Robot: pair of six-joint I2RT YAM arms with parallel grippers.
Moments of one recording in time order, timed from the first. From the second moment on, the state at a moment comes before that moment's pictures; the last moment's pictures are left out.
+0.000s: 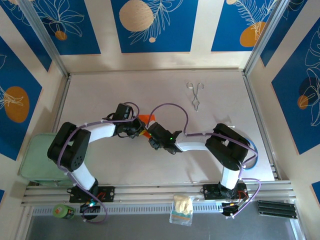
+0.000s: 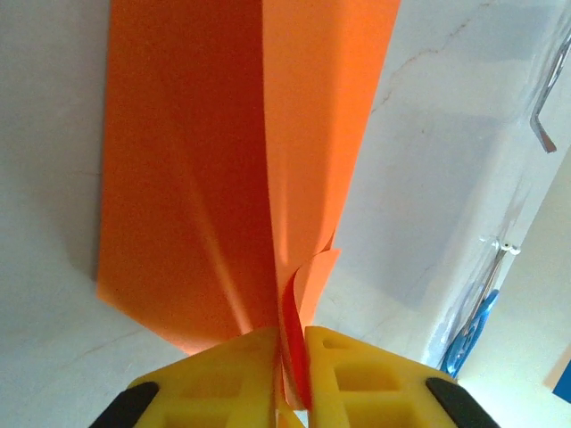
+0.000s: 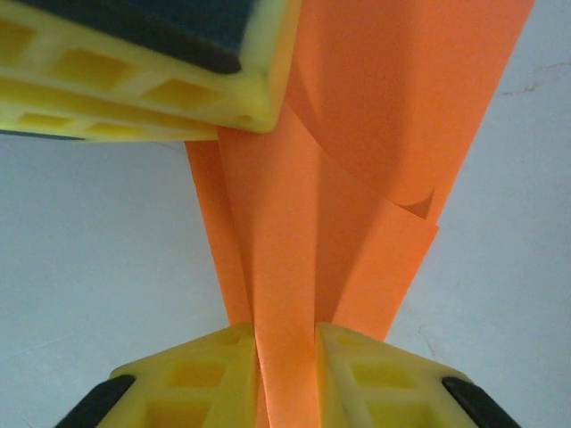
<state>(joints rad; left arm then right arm) -0.45 1.68 0.83 -0.08 0.50 -1.07 0.97 1.78 0.91 -0.05 0.24 0.21</state>
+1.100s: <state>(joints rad) -0.44 1.68 0.75 0.02 0.46 -1.09 0.77 1.75 0.83 0.10 -0.25 0.13</state>
